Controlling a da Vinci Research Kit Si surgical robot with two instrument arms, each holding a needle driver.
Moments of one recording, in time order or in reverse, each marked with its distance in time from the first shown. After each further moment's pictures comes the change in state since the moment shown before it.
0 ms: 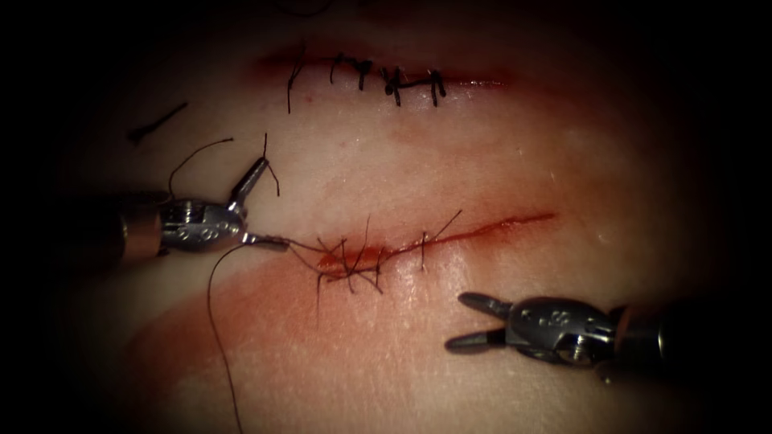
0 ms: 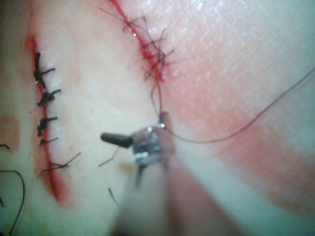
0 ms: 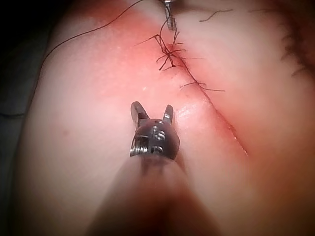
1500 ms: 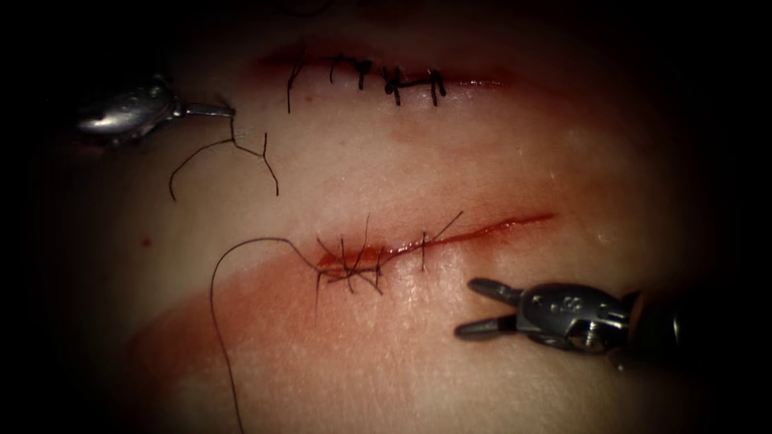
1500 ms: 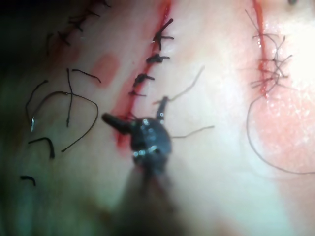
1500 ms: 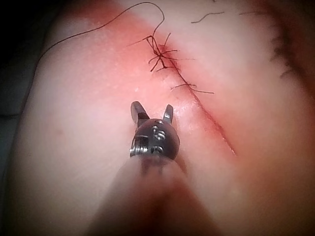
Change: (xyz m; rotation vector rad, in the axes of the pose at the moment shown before) right arm 0.001 0.002 -0.001 0.004 -0.008 0.022; left arm 0.002 -0.015 -0.003 0.319 0.189 -0.517
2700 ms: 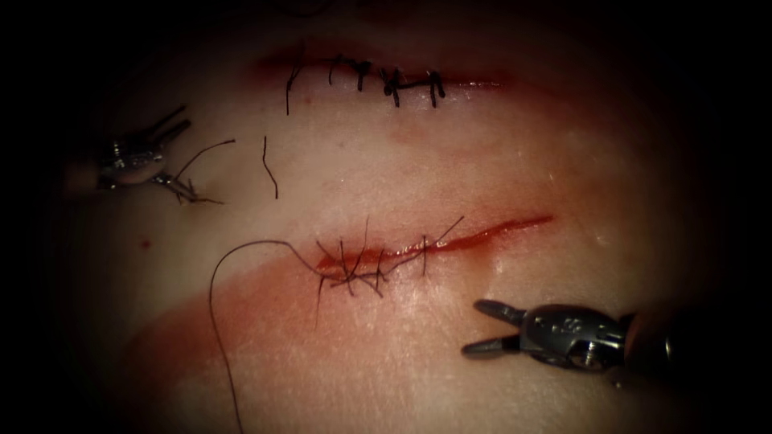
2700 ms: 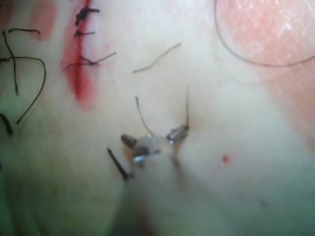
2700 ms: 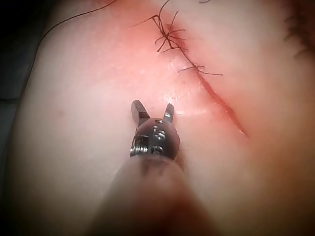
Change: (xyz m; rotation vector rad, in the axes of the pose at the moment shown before) right arm -0.005 -0.001 0.001 0.013 -0.022 -0.049; left arm -0.020 0.000 -0.004 -0.484 -0.464 0.252
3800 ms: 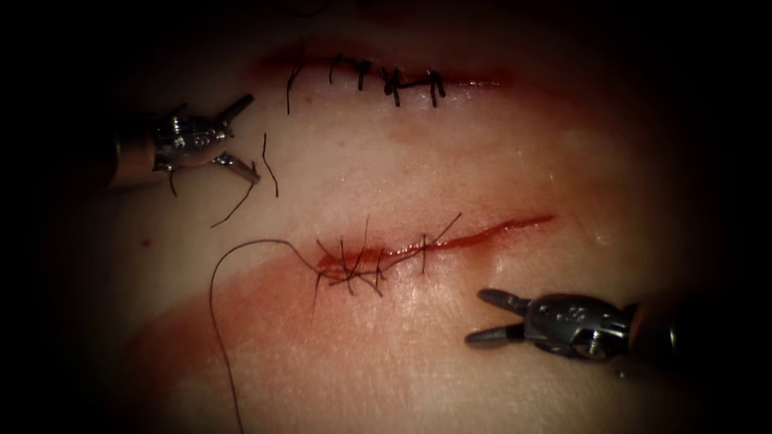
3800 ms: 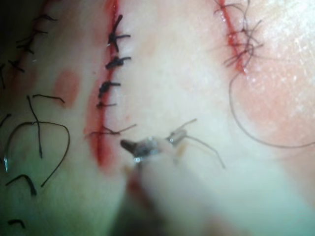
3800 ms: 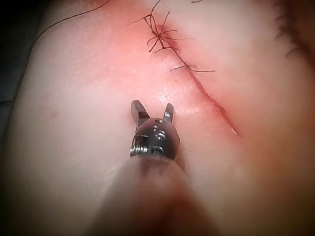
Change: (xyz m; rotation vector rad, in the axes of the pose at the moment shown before) right arm 0.000 0.001 0.000 -0.008 0.011 0.006; left arm 0.012 -0.003 0.001 0.081 0.042 -0.031
